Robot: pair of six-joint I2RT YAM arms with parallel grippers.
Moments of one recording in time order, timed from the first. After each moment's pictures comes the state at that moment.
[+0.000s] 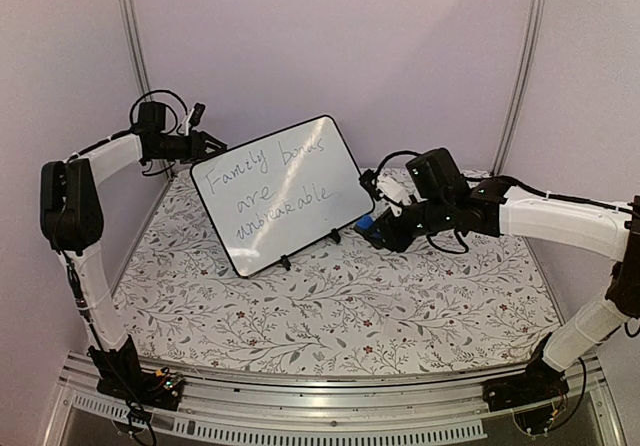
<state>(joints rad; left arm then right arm) 0.01 1.99 1.70 -0.36 0.85 -0.08 0.80 1.51 1.16 -0.36 -0.14 -0.03</state>
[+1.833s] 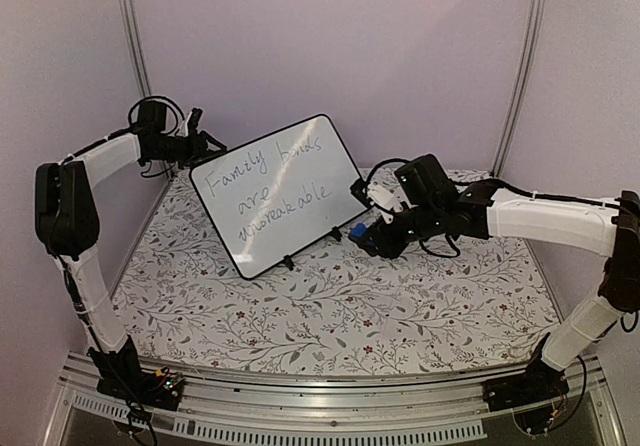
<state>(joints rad) -0.01 1.93 1.66 -0.41 0.77 -0.26 0.82 1.57 1.17 -0.36 -0.13 -0.03</state>
